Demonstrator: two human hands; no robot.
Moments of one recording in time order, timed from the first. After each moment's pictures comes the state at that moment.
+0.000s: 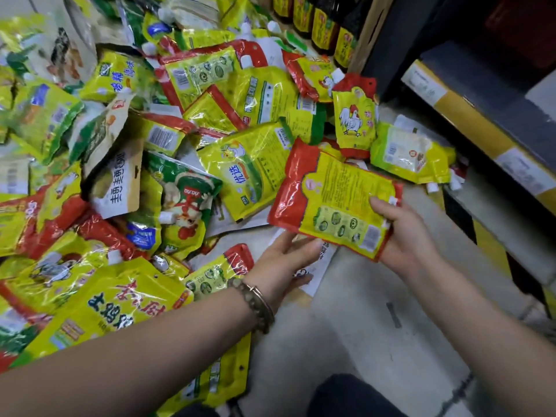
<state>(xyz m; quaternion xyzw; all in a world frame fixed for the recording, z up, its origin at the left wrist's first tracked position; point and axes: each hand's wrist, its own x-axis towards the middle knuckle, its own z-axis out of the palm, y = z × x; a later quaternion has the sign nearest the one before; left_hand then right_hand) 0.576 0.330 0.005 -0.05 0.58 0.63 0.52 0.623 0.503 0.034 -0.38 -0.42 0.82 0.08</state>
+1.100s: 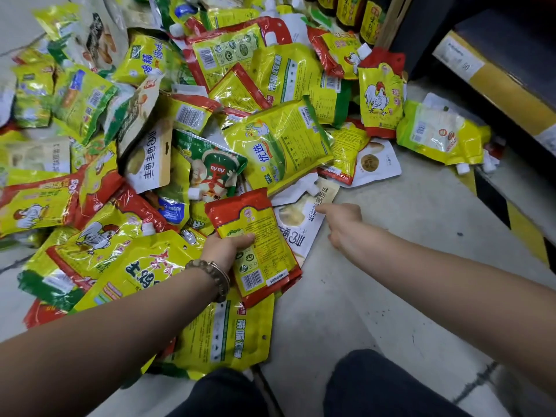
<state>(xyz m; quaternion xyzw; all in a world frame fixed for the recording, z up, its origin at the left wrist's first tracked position) 0.538 0.241 -0.032 -0.26 0.68 0.59 0.36 0.565 0.437 -0.058 -0.60 -0.49 0.63 -0.05</state>
